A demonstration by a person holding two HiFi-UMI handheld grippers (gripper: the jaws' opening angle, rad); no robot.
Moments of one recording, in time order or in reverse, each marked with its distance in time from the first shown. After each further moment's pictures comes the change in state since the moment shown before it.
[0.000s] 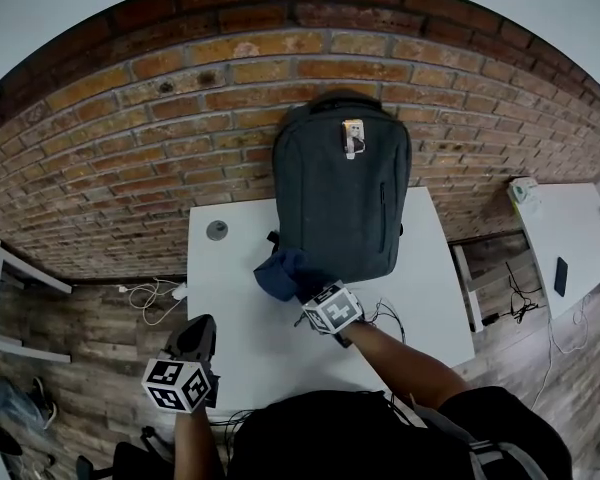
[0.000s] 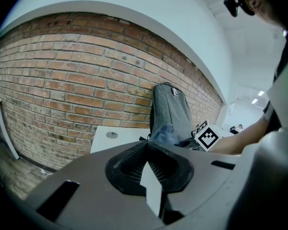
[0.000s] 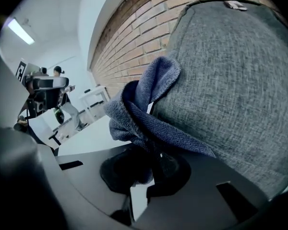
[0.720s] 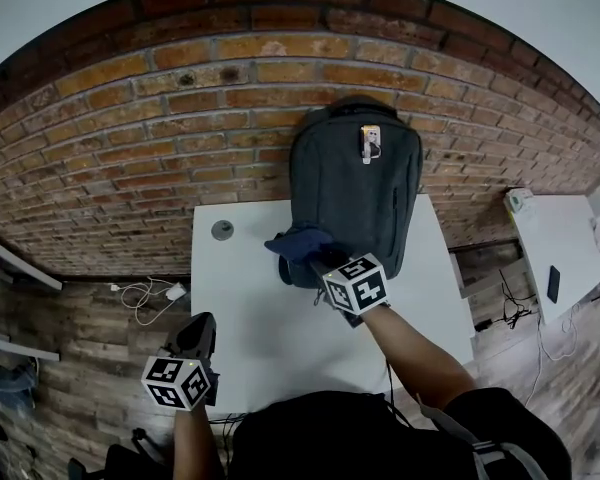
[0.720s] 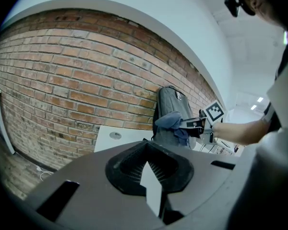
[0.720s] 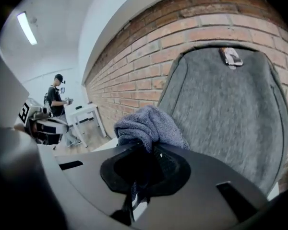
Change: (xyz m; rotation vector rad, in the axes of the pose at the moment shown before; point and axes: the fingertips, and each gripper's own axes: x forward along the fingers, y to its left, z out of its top) left arm -0.001 0.028 -0.003 -0.041 -0.036 -0.026; right arm -0.060 -0.027 0.114 0.005 -0.260 -0.114
